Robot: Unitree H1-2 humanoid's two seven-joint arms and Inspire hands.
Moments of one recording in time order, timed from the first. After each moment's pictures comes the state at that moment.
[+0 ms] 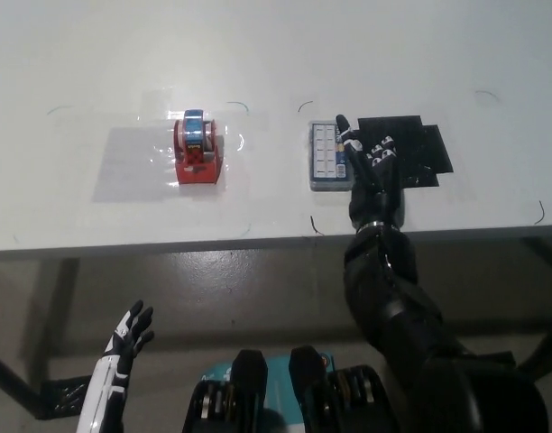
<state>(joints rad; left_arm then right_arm) 0.09 0.11 0.01 0.13 0.07 -0.43 -0.02 -1.01 0.17 -0.46 1.34 0.37 -0.47 -0.05</state>
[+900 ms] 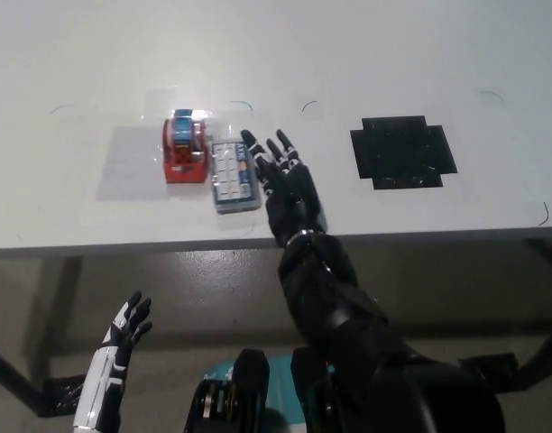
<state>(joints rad) 0.07 0.13 0.01 0.13 0.07 -0.43 -0.02 -1.05 0.29 -0.40 1.37 0.41 -0.36 0.02</state>
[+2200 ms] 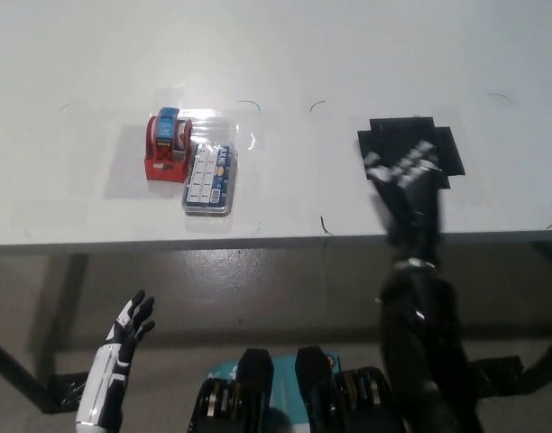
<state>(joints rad) 0.05 0.13 0.01 0.15 0.07 -0.42 -0.03 -0.58 0.17 -0.21 0.57 0.20 -0.37 -0.13</state>
